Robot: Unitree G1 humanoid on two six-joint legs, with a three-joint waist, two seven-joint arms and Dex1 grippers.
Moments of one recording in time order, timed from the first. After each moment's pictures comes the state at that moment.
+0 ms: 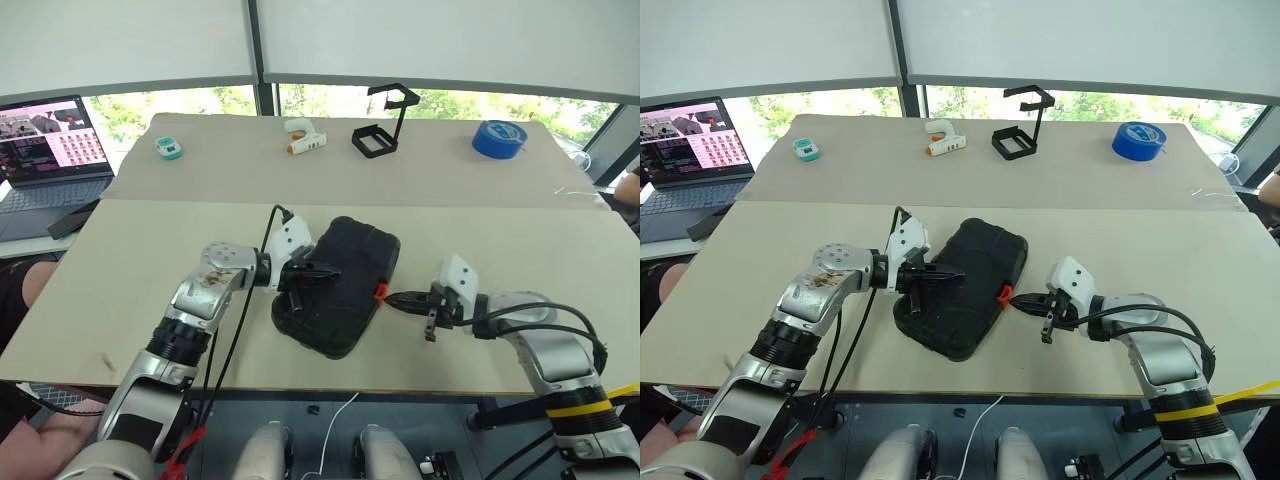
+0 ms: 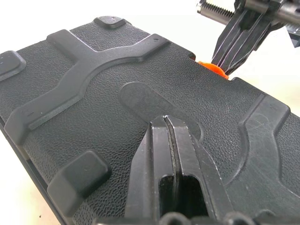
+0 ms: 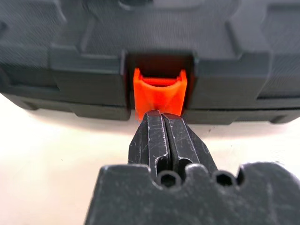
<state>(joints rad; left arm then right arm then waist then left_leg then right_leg) -0.66 0.41 -0.26 0.16 -0.20 0.46 -1.08 -0.28 -0.65 0.08 -0.07 0.25 0.34 1.02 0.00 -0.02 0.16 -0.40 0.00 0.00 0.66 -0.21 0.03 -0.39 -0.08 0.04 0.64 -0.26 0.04</state>
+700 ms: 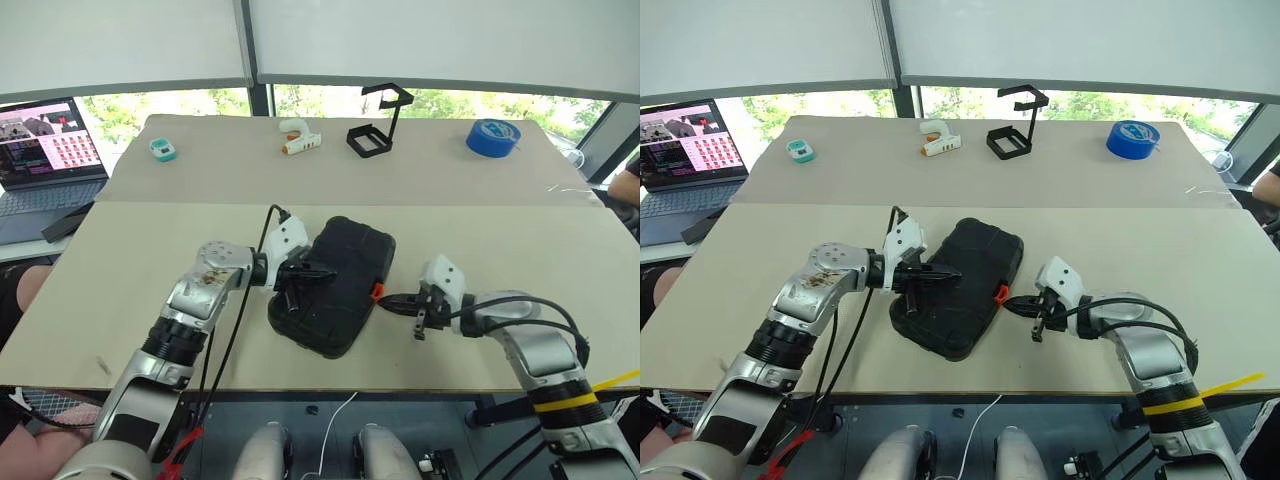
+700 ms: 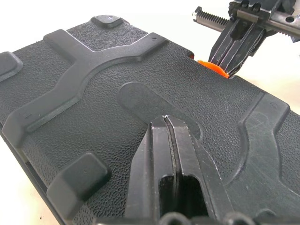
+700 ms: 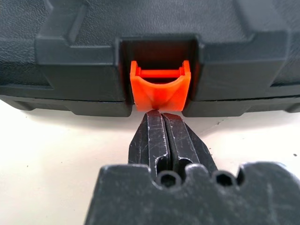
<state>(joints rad) -0.65 0.42 -0.26 0.16 -0.19 0.46 -1.09 -0.33 -0.59 0.12 -0.02 0.22 0.40 1.02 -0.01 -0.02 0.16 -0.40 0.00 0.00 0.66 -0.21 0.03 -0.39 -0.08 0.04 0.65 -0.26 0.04</state>
